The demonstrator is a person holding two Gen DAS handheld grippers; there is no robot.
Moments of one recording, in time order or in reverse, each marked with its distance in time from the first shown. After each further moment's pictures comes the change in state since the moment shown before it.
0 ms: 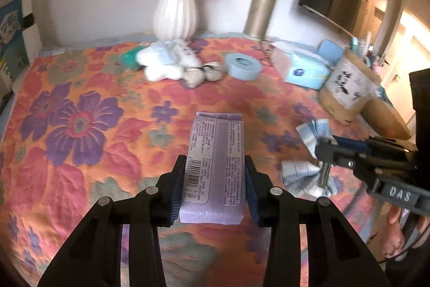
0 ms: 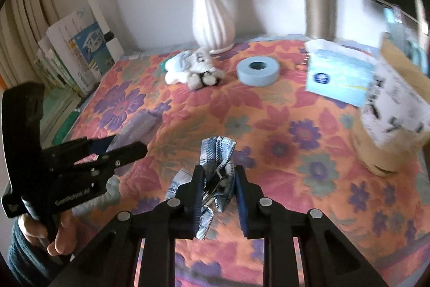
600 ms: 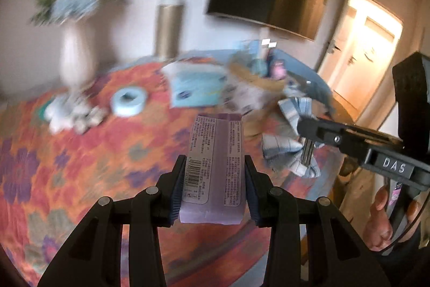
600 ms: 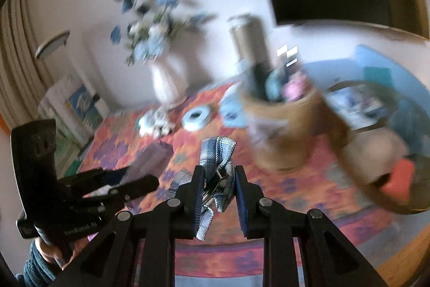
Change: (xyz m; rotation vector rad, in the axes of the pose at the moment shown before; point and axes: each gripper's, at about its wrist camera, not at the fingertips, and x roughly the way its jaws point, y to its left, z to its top) left arm -0.016 -0.144 0.034 0.179 -0.055 -0.211; right arm -0.138 -0.086 -0.019 0.173 -0.233 -0.071
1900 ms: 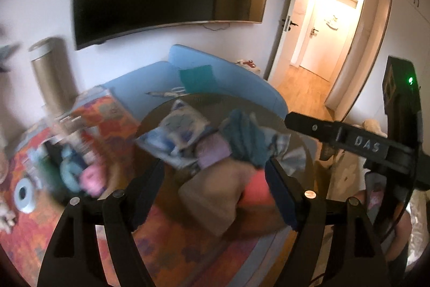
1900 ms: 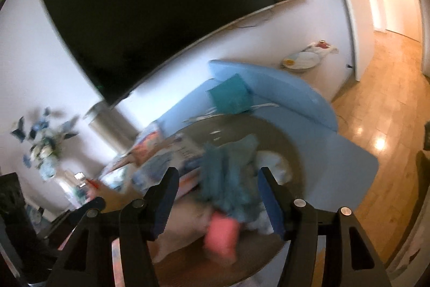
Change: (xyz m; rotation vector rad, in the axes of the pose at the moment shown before) left arm 0.103 -0.163 0.099 0.189 0.039 -0.141; right arm -0.086 -0.223 0.038 0.445 -0.149 -0.298
